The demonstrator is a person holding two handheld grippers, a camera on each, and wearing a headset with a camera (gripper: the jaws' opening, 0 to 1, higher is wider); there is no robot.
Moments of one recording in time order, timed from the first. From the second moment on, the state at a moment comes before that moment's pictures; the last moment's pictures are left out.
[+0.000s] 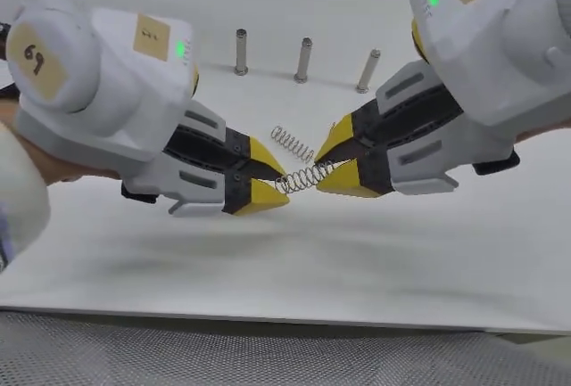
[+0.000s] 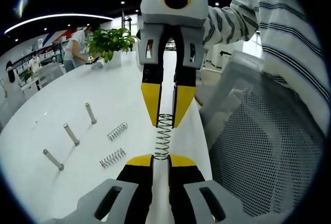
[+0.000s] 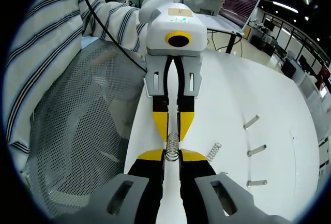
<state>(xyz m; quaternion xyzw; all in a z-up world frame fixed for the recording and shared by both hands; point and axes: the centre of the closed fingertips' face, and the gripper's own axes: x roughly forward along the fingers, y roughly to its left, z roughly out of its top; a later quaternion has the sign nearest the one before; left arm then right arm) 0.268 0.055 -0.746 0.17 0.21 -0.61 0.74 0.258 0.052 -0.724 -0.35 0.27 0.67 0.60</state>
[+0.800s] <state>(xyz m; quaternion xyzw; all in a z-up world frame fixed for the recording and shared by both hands) 0.262 0.047 -0.746 0.15 0.21 -0.63 0.73 0.254 0.048 -0.724 -0.38 0.29 0.68 0.56</state>
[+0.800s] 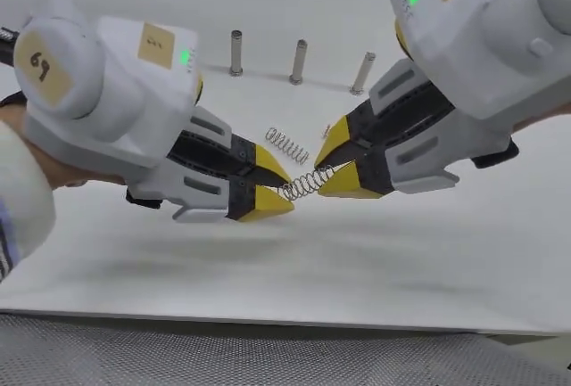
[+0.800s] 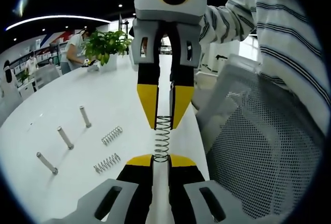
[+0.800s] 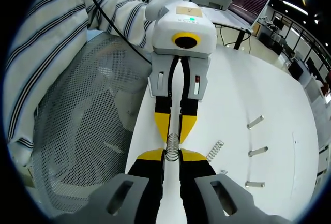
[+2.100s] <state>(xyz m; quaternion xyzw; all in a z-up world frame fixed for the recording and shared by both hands) 0.280 0.033 -0.735 0.11 0.17 -0.62 0.76 0.267 0.042 -0.717 -0.42 0.32 0.64 0.56</state>
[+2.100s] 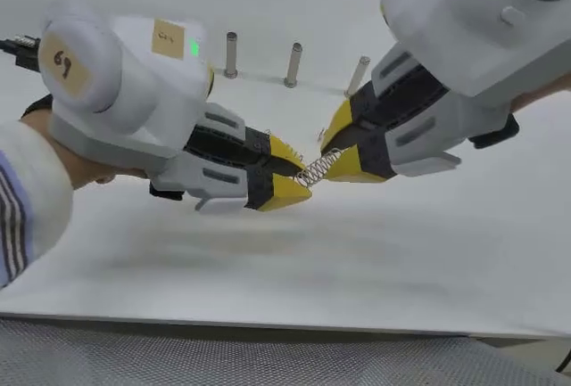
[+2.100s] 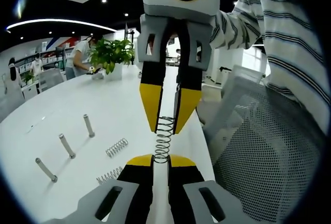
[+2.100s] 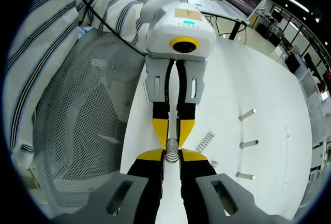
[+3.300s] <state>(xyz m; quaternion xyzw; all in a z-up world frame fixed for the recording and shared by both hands) 0.288 0.035 -0.727 0.10 0.17 -0.60 0.77 0.278 0.054 -0.724 -0.42 0.31 0.63 0.57</state>
